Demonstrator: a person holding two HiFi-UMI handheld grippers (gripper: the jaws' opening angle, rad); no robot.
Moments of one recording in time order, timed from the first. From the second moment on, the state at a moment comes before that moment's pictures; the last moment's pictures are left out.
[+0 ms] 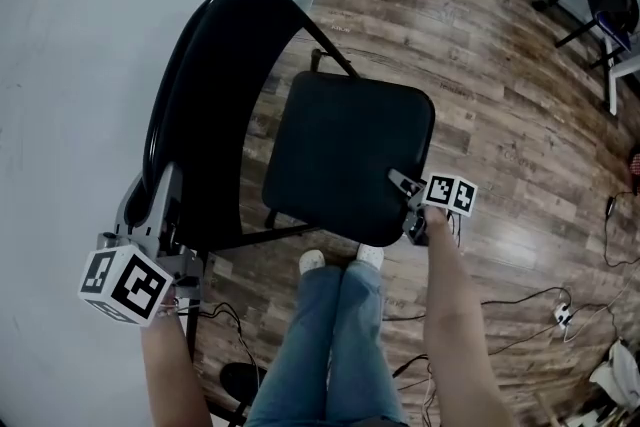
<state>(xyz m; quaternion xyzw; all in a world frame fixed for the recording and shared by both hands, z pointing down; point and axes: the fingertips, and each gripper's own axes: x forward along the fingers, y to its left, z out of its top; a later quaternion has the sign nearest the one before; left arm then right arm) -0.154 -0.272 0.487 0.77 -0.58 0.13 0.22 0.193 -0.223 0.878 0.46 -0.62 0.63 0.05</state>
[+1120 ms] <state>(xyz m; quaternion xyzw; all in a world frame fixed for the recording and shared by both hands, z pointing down) -0.193 -0.298 0.556 0.75 -0.60 0.14 0.24 0.219 -0.220 0.960 0.49 -0.60 0.63 0.07</state>
